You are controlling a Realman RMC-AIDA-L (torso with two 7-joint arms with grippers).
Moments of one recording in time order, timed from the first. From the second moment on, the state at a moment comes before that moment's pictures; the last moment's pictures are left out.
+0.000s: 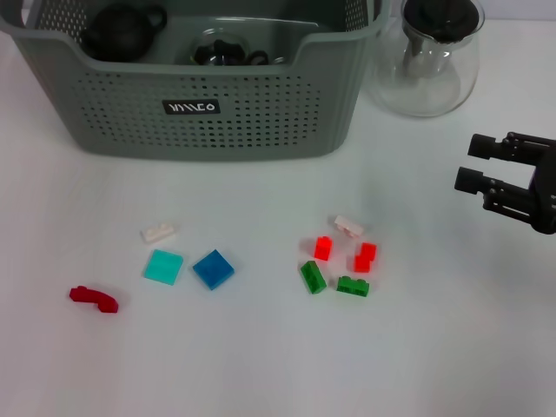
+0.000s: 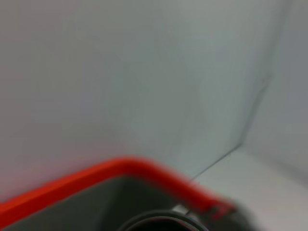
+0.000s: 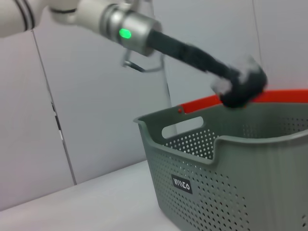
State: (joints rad) left arm -0.99 -1.93 0.82 0.87 2.29 1.32 -2.24; right arm 0.35 2.07 -0.64 -0.73 -1.85 -1.73 1.27
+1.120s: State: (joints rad) left arm -1.12 -2.07 1.01 0.60 2.80 0.94 -2.45; right arm 0.36 2.07 -0.64 -0.73 -1.85 -1.73 1.27
